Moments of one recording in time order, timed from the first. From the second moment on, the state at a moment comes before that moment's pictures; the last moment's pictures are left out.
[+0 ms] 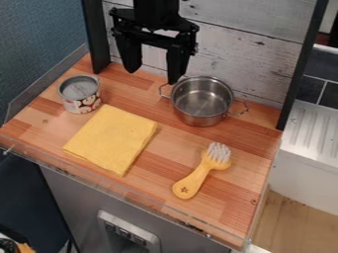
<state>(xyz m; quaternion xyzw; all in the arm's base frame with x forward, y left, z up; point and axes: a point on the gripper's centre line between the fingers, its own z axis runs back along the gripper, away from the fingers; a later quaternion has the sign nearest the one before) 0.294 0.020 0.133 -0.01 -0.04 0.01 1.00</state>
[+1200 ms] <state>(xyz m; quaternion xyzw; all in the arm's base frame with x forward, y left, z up) 0.366 -0.008 0.028 0.04 -0.02 -0.06 1.00</state>
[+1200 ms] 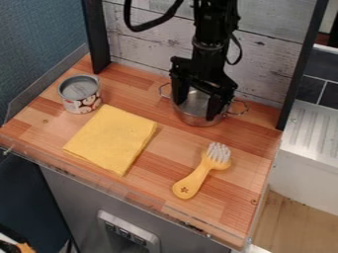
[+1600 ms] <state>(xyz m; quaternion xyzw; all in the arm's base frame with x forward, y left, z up) 0.368 -0.023 0.000 0.00 -0.02 -0.07 1.00</state>
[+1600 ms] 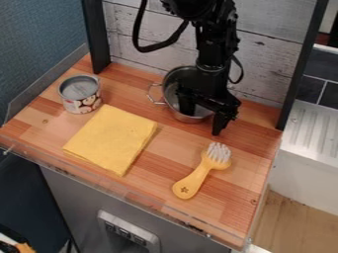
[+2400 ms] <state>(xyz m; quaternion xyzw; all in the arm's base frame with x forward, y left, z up) 0.366 -0.026 0.001 0.00 0.01 -0.08 1.00</state>
